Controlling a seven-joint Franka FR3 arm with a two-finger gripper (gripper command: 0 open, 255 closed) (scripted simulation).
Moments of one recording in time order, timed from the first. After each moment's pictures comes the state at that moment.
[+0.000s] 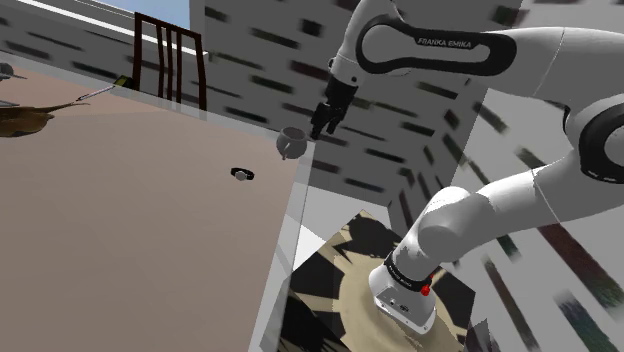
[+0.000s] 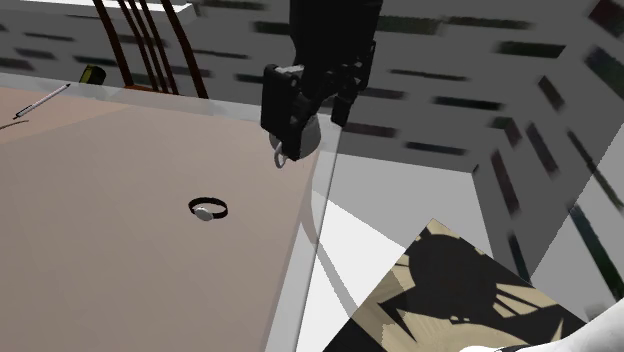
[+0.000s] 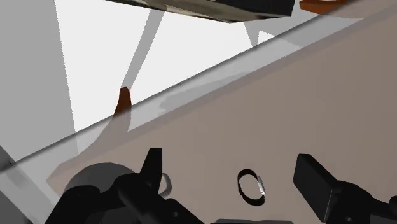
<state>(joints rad) 0.06 -0.55 0.00 -2.37 0.11 1.86 -0.06</state>
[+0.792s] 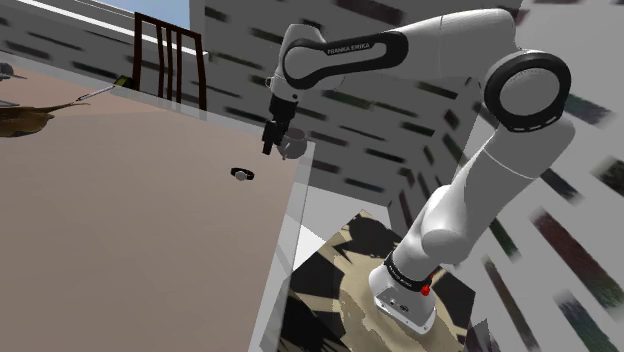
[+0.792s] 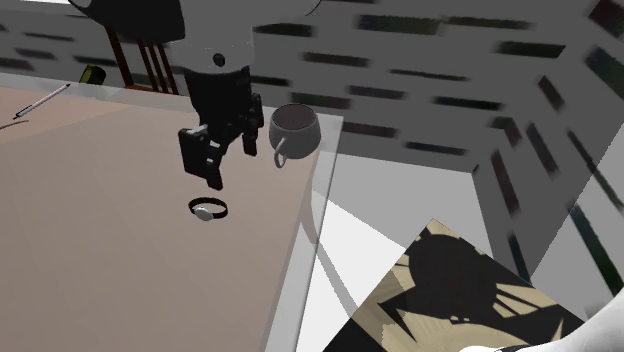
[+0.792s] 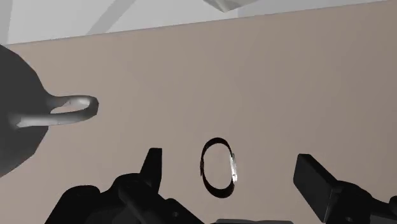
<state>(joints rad) 0.16 -0.06 0.01 -2.13 0.18 2.03 -0.33</state>
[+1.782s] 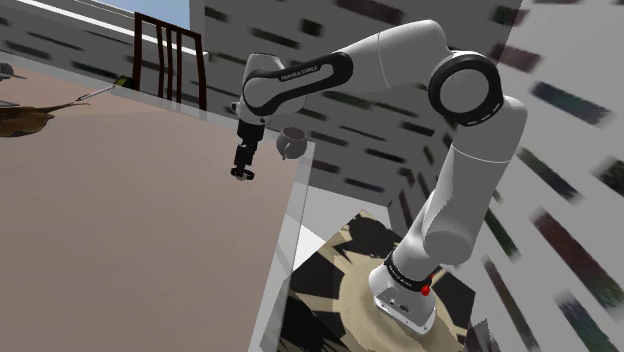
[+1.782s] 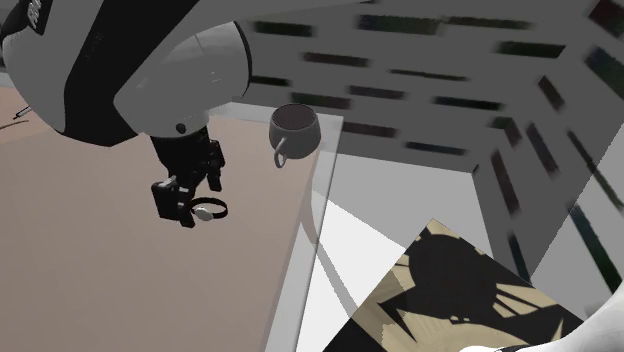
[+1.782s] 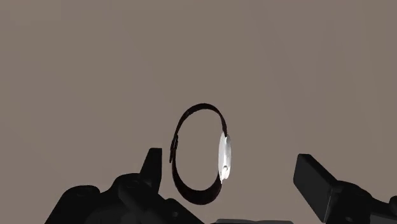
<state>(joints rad) 0.20 0.22 0.06 -1.99 0.21 2.13 -0.46</state>
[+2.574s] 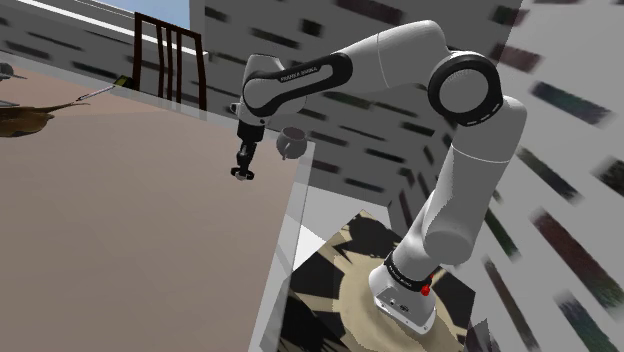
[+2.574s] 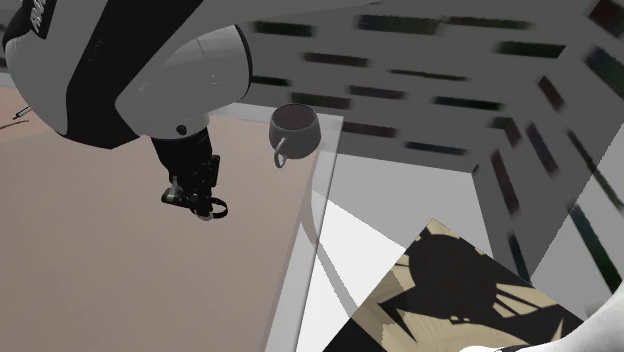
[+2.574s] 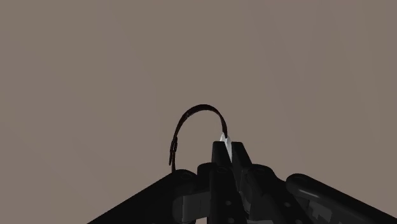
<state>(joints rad) 0.20 0.23 0.06 -1.99 0.21 2.14 -0.46</state>
